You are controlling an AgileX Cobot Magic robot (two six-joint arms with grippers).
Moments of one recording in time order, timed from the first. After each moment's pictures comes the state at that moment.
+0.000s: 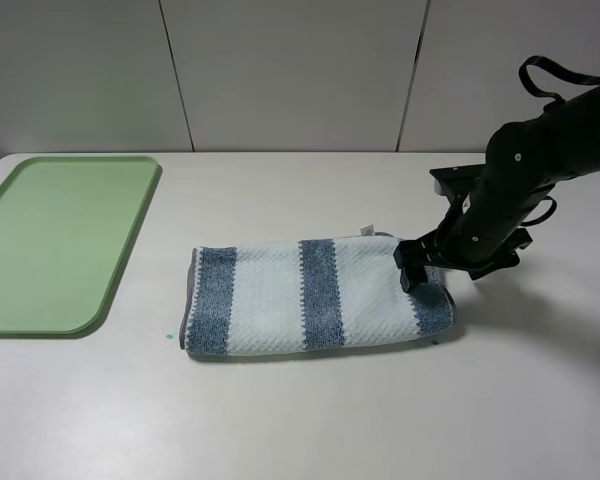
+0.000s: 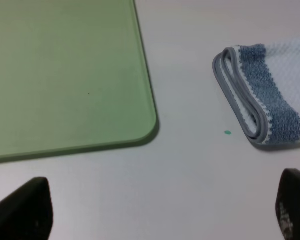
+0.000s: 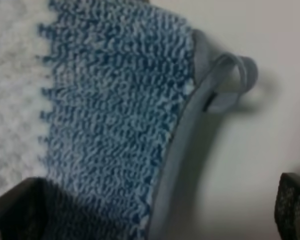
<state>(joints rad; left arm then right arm) -0.25 0.00 -0.49 0.10 1.06 -0.14 0.35 1.86 -0.89 -0.03 0.45 0.22</state>
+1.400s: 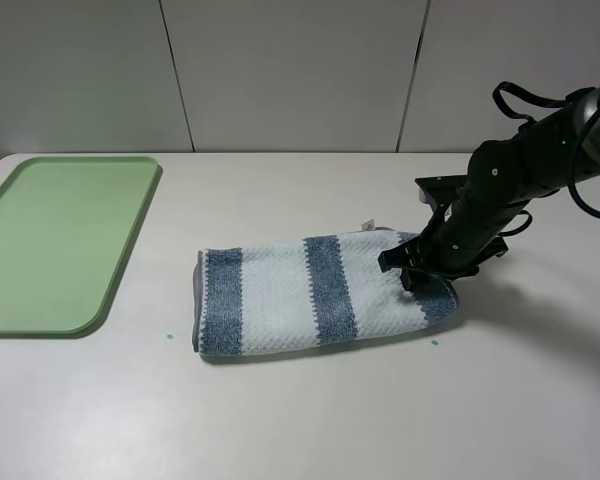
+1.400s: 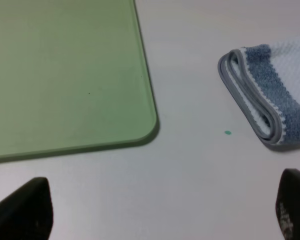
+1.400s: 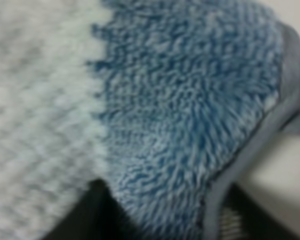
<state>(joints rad) -0.25 0.00 -0.49 0.10 1.06 -0.14 0.35 1.97 -0.91 0.04 0.35 0.17</state>
